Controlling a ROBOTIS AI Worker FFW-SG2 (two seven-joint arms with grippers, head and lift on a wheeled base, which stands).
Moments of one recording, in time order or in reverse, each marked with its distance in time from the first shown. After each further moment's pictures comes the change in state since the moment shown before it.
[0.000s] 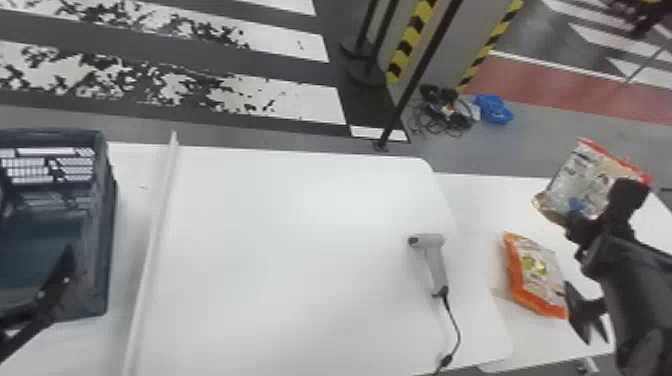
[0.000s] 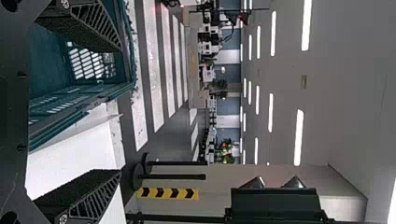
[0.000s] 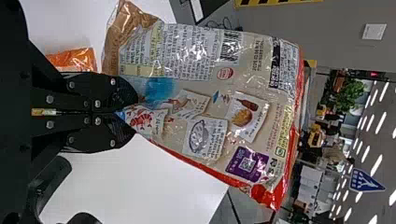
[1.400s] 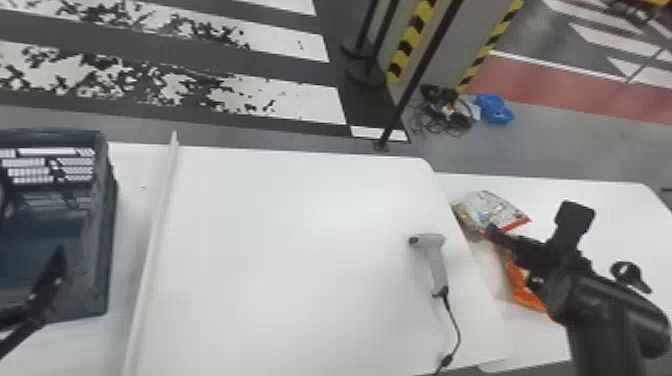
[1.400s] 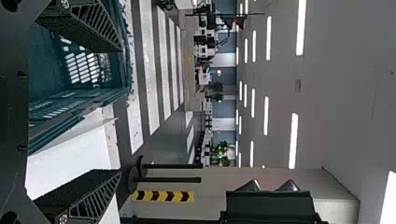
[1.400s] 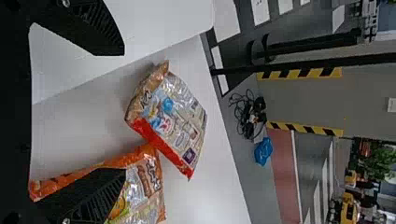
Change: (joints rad) left arm 0.015 -0.001 0.010 -0.007 0.012 -0.023 0.004; right arm 0.420 0.235 -0.033 -0.680 -0.151 0.270 0.118
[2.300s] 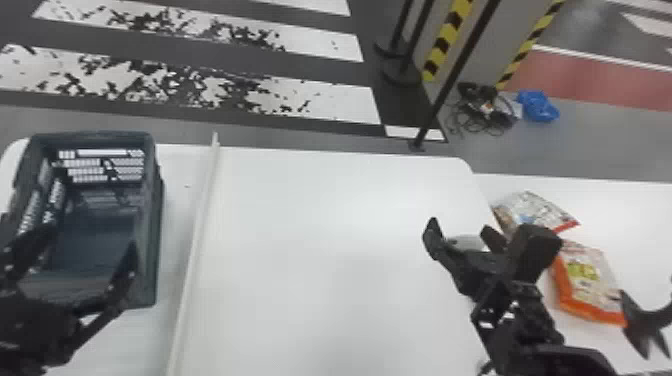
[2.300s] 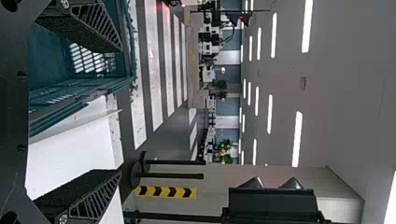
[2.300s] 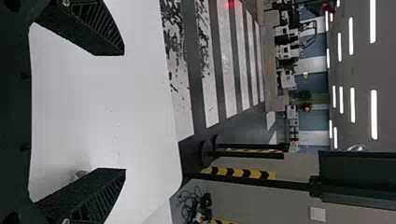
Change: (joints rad) left arm -0.003 -0.026 -0.027 -0.005 -0.027 0.025 0.002; right arm 0.448 0.320 0.300 -0.670 0.067 -0.247 -0.088
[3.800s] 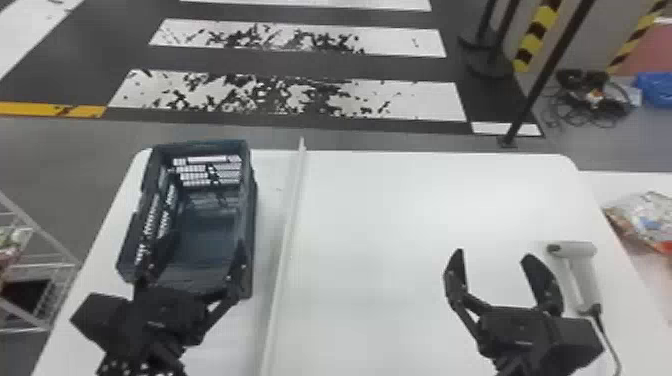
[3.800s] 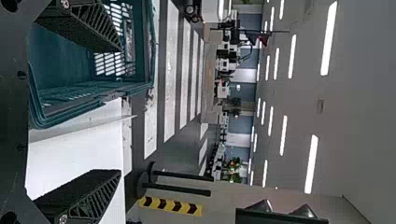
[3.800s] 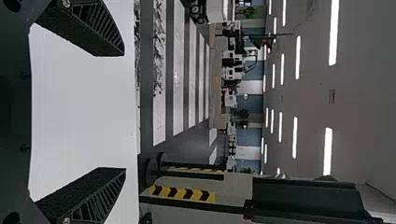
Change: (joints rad) left arm 0.013 -0.045 -0.037 -0.034 0.004 0.091 0.089; right arm 0.159 0.040 0.308 0.160 0.194 -0.571 -0.189
